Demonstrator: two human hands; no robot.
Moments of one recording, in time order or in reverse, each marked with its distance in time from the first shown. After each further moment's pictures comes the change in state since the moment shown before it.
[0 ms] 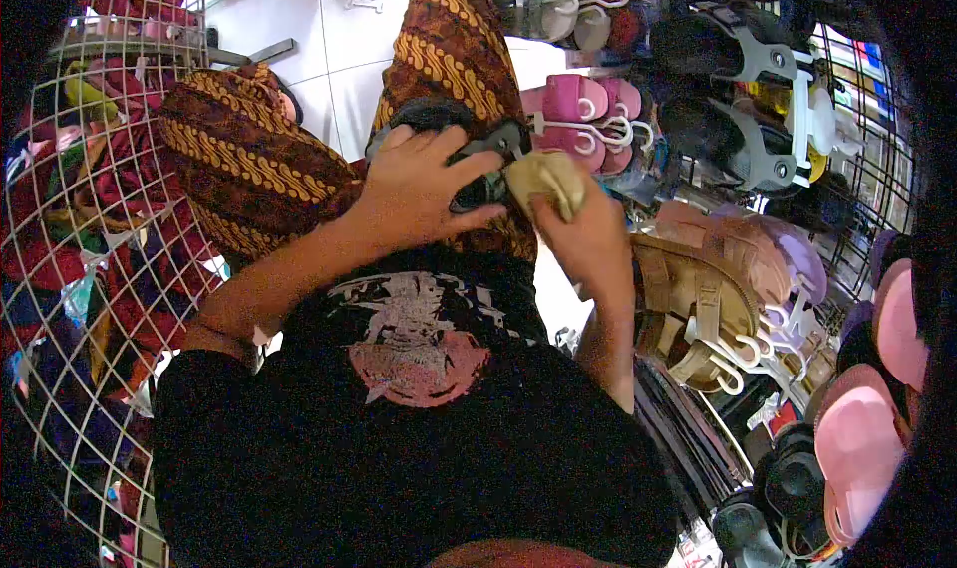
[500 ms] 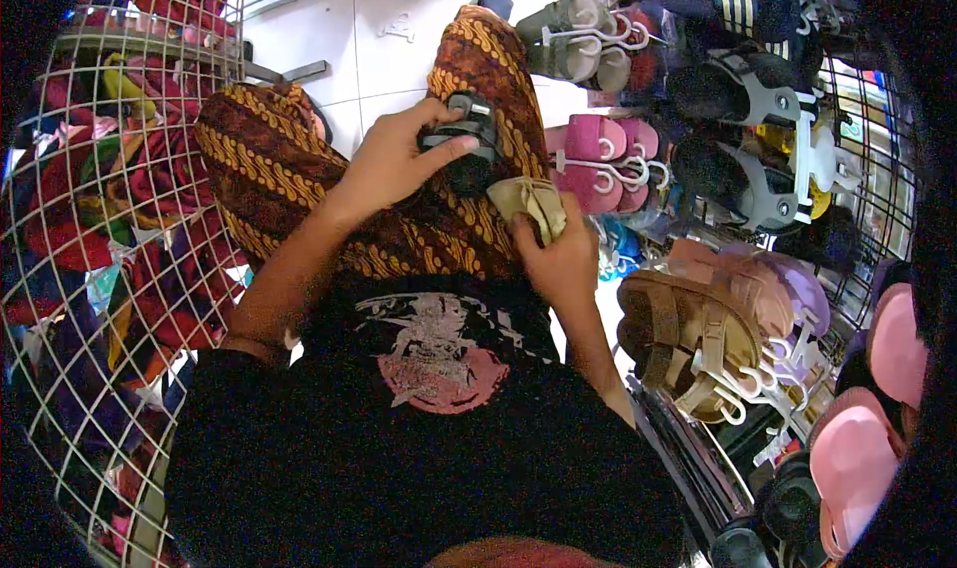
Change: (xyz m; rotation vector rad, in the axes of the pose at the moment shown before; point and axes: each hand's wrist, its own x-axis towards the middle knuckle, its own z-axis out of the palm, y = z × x) left_hand 0.015 -0.062 -0.027 -0.565 0.102 -0.398; right_hand 0.007 -0.005 0.054 0.093 0.169 -0.149
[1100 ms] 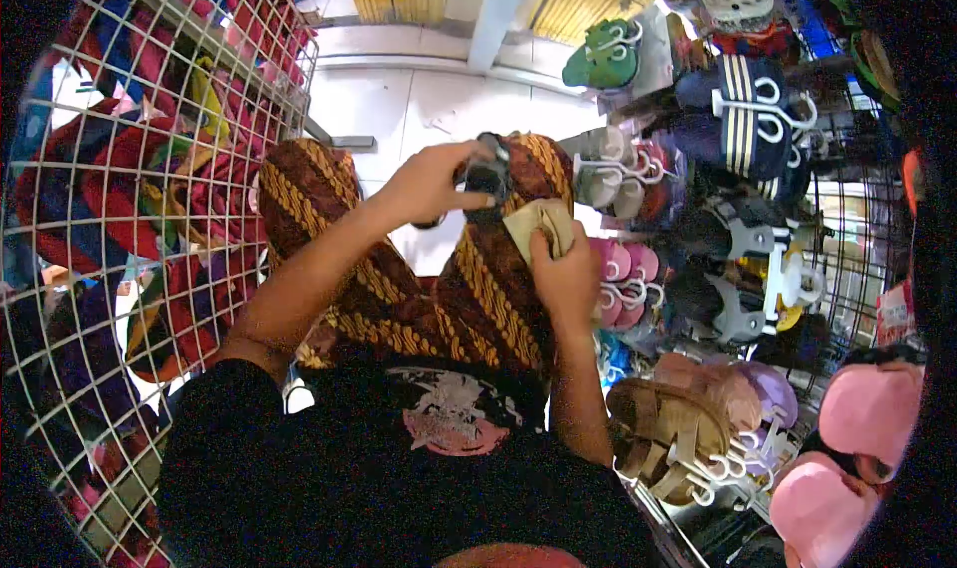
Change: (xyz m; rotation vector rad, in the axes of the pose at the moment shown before) left_hand 0.055 -0.008 -0.067 0.128 0.005 0.089; right_hand 0.095 -0.061 0.011 -0.030 0.117 -0.067
